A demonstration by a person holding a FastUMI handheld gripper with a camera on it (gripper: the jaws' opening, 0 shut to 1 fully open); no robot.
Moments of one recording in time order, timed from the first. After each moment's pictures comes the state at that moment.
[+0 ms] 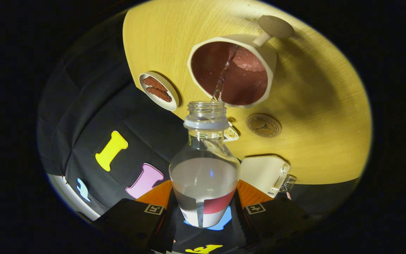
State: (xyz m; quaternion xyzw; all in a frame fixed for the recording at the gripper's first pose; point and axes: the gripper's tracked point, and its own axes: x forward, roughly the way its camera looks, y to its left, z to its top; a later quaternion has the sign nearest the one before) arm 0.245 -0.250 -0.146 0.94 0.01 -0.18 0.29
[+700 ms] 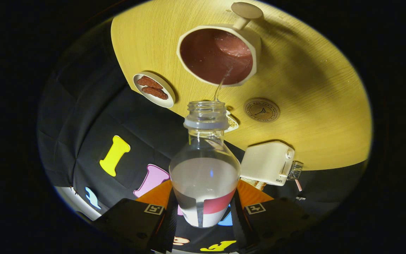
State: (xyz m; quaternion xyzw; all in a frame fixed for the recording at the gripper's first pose) arm 0.253 -0.247 -0.126 0.95 -0.01 -0.17 0.25
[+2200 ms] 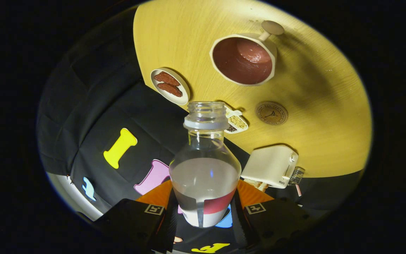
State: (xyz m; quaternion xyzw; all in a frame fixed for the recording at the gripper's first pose) arm 0.244 -0.255 -0.094 0.93 -0.03 -0.18 0.32
